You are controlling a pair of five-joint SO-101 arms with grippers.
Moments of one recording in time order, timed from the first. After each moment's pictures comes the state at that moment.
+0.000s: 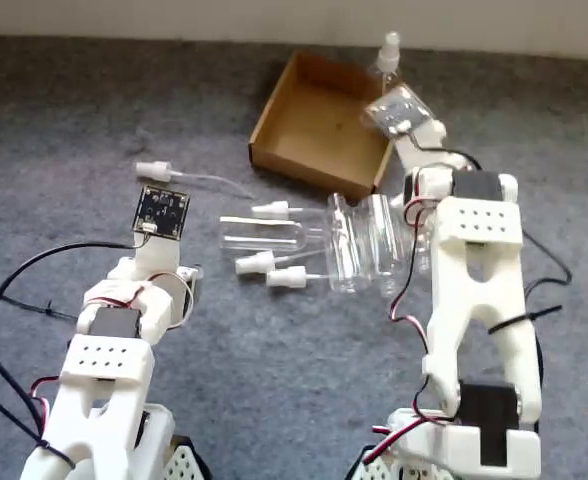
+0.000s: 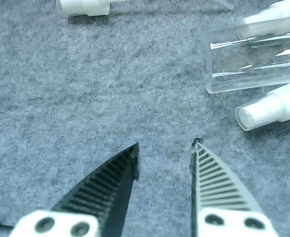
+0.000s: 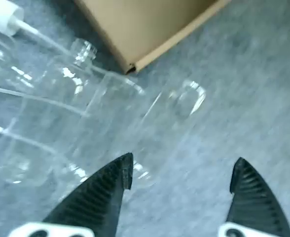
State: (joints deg) left arm -3.6 -50.9 73.1 37.6 -3.3; right arm -0.6 -8.9 10.6 62.4 46.8
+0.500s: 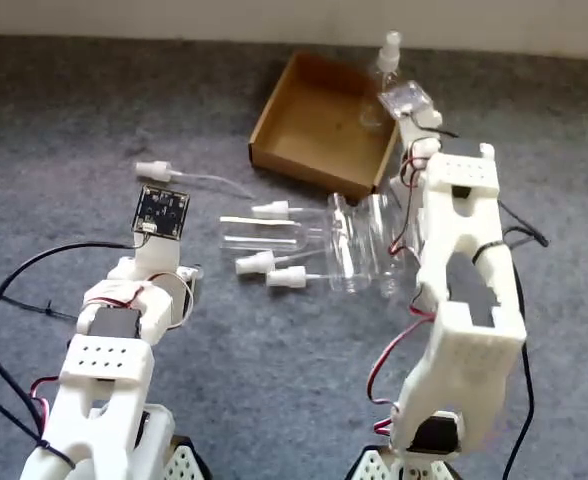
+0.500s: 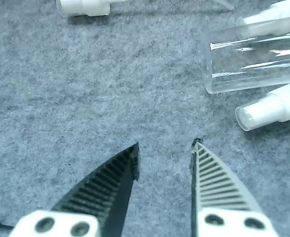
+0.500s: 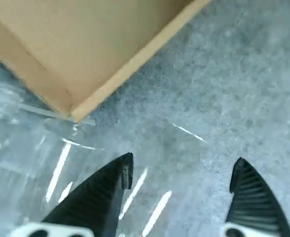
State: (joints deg) left arm -3.6 -50.9 73.1 37.6 -3.4; right arm 1.7 26.5 -10.5 59.6 34.8
